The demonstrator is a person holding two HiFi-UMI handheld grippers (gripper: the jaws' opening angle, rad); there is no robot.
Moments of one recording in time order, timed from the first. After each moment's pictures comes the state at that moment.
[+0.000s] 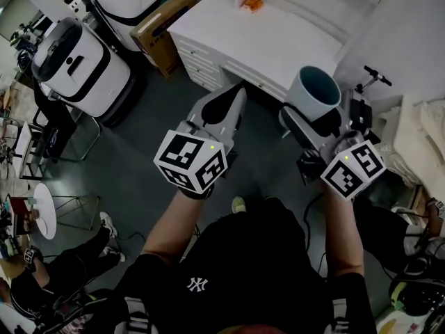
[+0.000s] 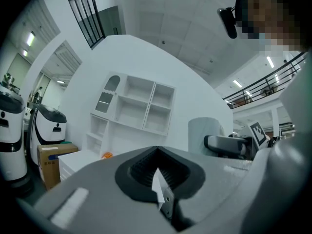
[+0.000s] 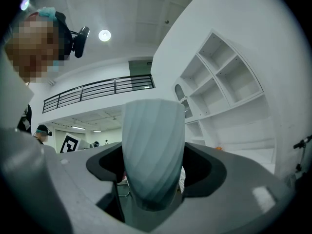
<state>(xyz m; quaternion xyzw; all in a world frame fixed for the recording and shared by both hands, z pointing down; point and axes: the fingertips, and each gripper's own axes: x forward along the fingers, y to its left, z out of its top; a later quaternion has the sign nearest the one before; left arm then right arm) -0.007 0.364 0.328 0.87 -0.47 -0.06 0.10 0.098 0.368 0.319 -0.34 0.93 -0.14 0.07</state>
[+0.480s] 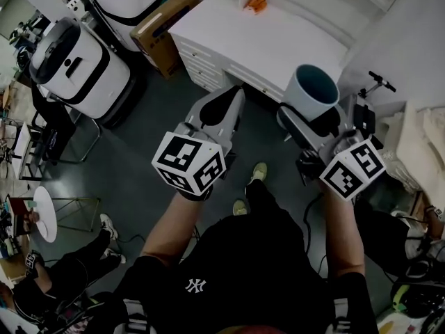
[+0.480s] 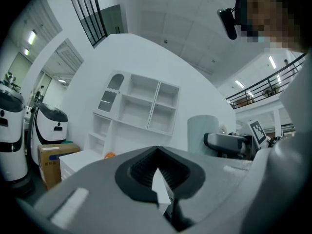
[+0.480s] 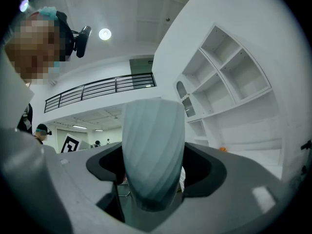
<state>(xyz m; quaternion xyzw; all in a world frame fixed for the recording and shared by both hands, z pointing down) -0.031 0.323 0.335 0.87 -0.48 -0.06 0.10 0.069 0.327 0.322 -0.32 0.93 -0.14 0.06</state>
